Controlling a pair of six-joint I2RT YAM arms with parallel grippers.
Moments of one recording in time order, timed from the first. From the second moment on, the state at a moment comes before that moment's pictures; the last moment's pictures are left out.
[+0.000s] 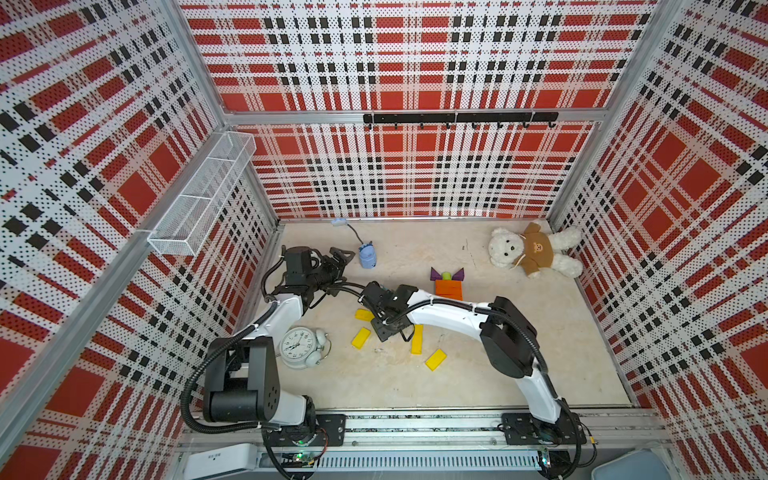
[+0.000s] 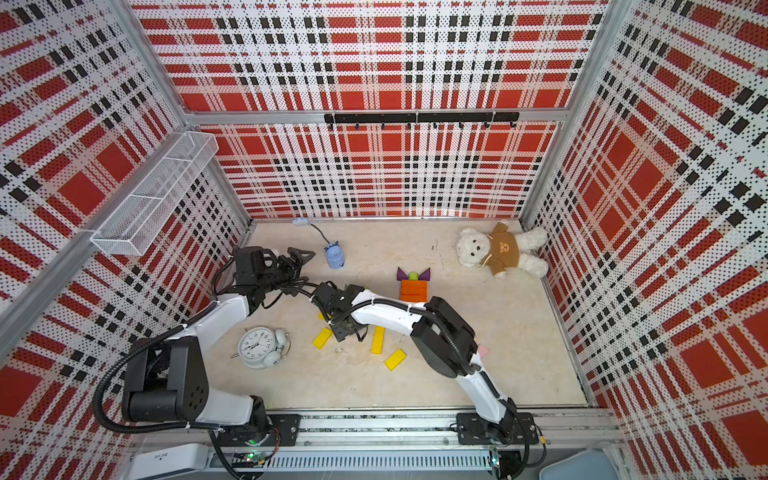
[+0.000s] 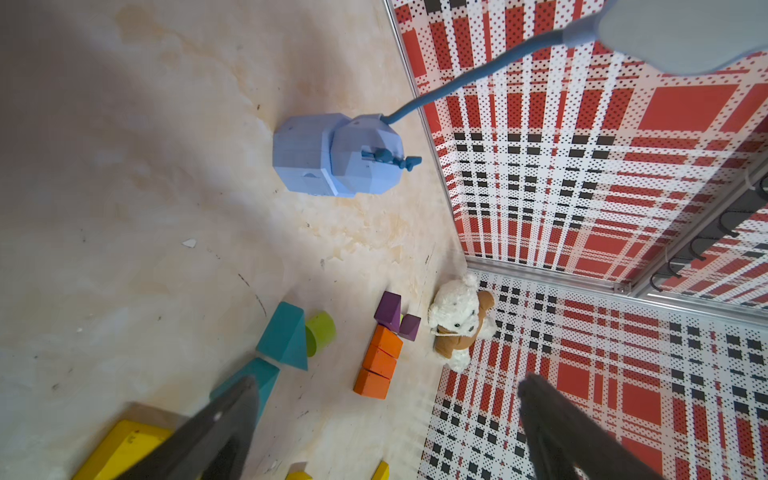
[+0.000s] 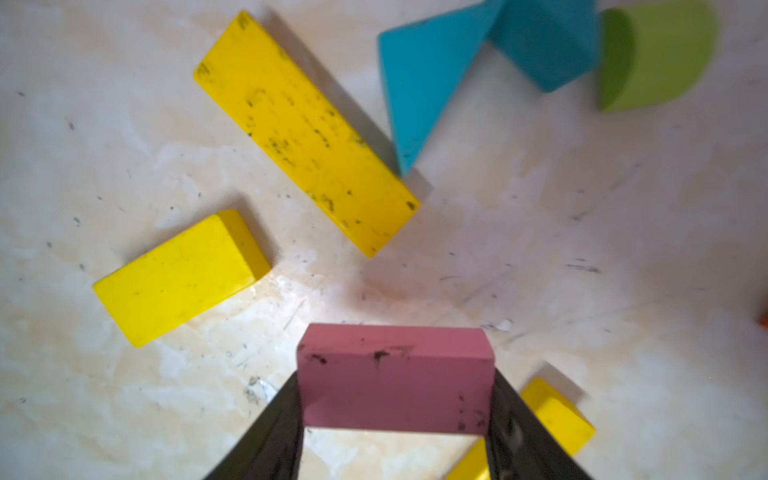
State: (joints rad) left arm 0.01 1.45 0.85 0.04 0.58 -1.10; right arm 1.03 2.12 1.71 -0.86 0.19 0.44
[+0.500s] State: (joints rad) left arm -0.15 1.46 0.85 0.04 0.59 -1.10; right arm 0.72 1.76 1.33 -0.77 0.20 0.52
